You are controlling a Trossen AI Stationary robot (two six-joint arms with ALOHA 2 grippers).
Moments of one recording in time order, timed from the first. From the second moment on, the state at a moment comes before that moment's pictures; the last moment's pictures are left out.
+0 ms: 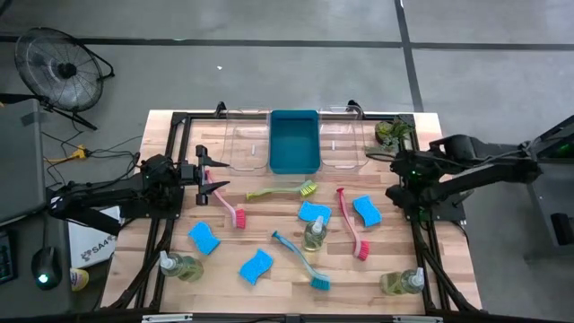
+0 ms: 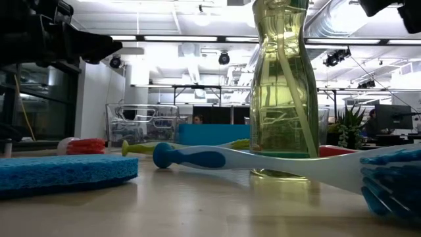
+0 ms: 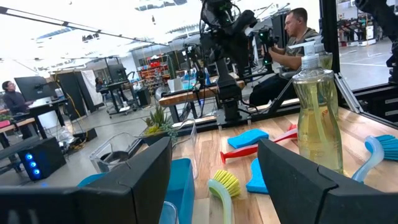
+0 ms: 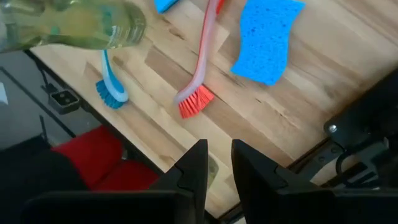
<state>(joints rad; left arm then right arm) 0.26 0.23 0.01 0.36 0.22 0.21 0.09 0.89 1.11 -1.41 -0.25 1.12</state>
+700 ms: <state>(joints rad) 0.26 0.23 0.01 0.36 0.22 0.21 0.35 0.91 1.11 -1.29 -0.30 1.45</state>
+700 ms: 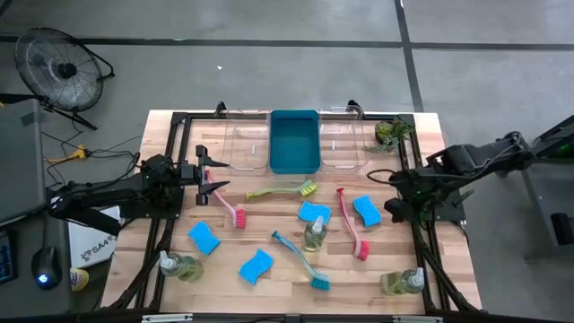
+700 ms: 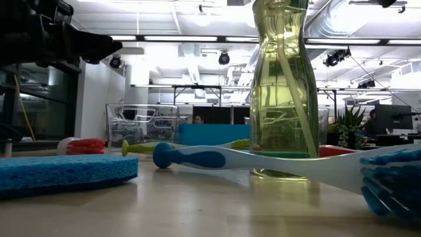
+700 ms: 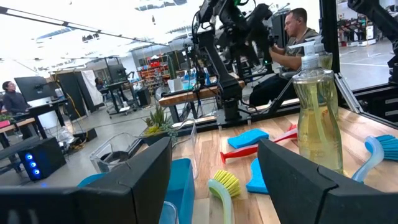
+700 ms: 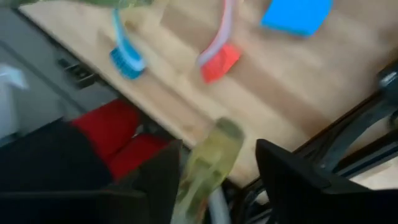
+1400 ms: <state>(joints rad) 0.26 0.23 0.01 0.36 0.22 0.21 0.68 0.86 1.11 -1.19 -0.52 2.09</state>
